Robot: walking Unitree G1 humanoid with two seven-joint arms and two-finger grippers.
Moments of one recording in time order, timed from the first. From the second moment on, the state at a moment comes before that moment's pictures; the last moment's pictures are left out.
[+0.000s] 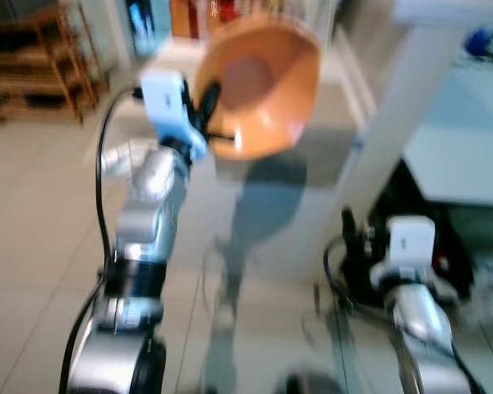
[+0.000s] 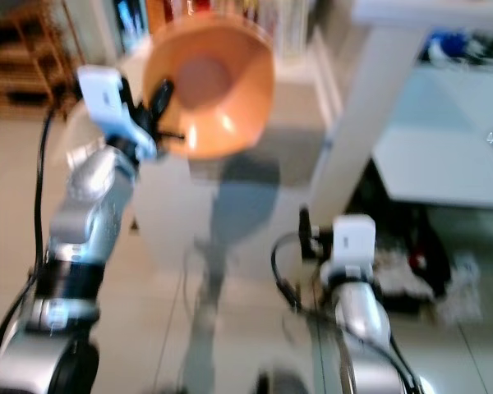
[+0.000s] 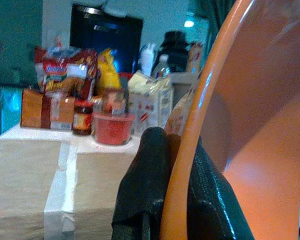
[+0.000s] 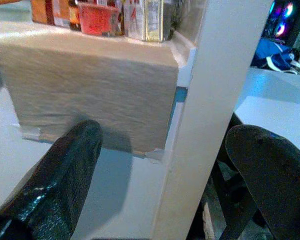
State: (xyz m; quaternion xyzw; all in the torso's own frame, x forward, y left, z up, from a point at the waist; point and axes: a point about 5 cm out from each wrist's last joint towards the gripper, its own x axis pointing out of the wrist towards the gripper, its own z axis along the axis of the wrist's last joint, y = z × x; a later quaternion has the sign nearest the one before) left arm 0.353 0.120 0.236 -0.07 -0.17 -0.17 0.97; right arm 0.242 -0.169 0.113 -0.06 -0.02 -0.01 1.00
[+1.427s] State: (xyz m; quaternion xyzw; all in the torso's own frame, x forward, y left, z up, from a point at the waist) left arm 0.352 0.116 0.184 0.00 -0.08 -0.14 0.99; right arm 0.238 -0.175 0.109 -0.07 -0.01 -0.01 1.00
